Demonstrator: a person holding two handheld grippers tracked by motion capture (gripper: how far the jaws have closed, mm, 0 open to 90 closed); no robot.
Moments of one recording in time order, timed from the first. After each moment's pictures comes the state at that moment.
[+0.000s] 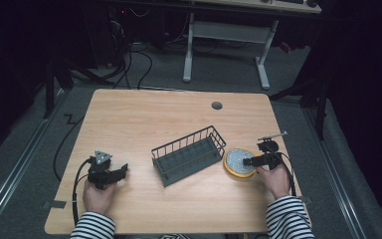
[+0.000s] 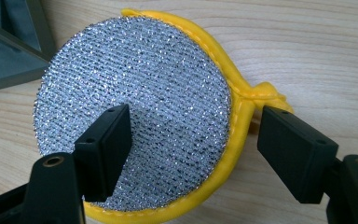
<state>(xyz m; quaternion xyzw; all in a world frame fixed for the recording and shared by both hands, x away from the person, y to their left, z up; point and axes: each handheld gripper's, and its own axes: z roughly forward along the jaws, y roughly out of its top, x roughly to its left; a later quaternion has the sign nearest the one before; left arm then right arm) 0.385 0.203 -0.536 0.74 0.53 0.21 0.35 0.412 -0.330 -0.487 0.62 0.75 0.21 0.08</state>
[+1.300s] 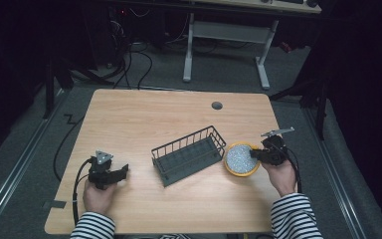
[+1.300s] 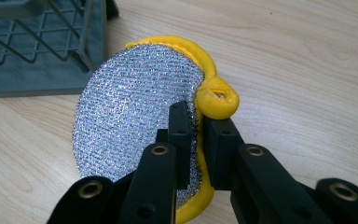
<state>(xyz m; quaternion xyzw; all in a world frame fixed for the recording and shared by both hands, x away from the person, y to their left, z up) 0.385 0.202 -0.537 0.75 0.53 0.22 0.35 0.400 -0.330 -0.447 0.54 0.79 0.27 0.14</state>
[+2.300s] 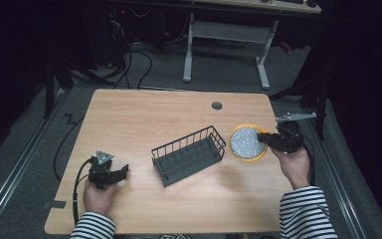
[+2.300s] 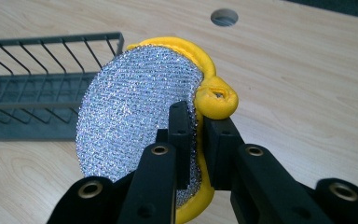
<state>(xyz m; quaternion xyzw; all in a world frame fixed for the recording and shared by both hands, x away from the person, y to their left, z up) 0.385 0.201 -0.537 0.75 0.53 0.22 0.34 0.394 -0.340 -0.375 0.51 0.77 0.34 0.17</state>
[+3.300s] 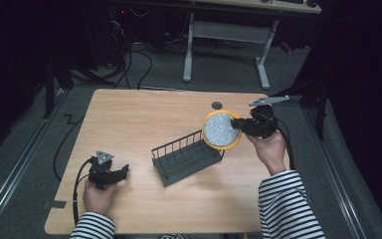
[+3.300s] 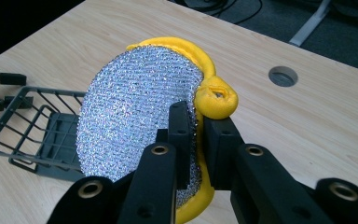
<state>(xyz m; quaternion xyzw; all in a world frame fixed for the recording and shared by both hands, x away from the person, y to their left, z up) 0.385 0.201 -0.537 0.75 0.53 0.22 0.34 0.424 -0.267 -0.348 0.44 0.80 0.38 0.16</state>
